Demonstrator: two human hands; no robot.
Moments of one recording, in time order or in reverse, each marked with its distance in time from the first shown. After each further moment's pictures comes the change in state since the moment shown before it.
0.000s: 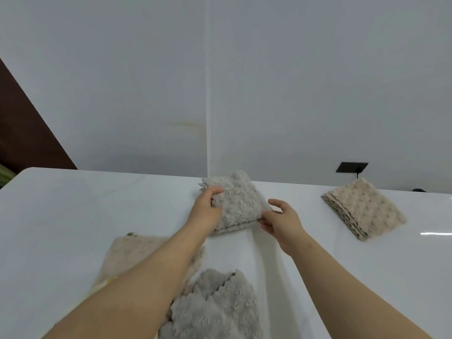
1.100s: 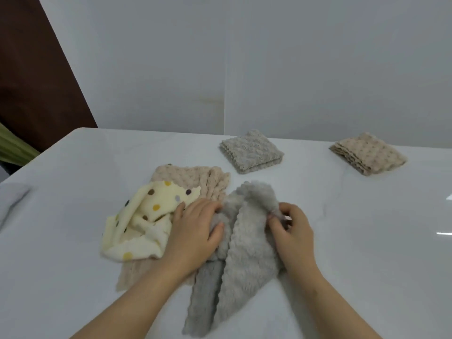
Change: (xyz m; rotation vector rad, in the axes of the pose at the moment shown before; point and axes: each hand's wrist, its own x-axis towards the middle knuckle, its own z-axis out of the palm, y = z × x) left_hand -0.186 -0.135 -0.044 0.747 0.153 0.594; right_hand -0.156 0.149 0.009 -0.410 0.193 -0.667
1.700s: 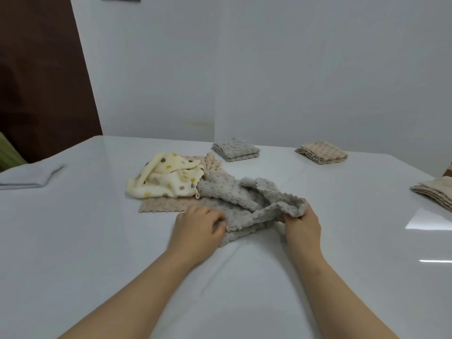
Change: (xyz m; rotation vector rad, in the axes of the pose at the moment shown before) left_hand -0.140 0.049 0.010 0.094 0.045 0.025; right_hand -0.148 -0.001 -0.063 0.244 0.189 0.058
